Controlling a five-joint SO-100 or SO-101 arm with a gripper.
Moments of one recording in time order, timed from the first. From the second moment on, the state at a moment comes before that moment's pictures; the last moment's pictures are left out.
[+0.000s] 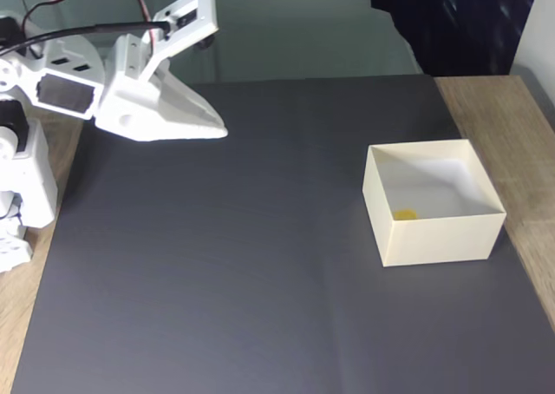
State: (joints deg) arm 14.9 179.0 171.0 29.8 178.5
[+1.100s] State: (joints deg) arm 12.4 187.6 177.7 60.7 169.7
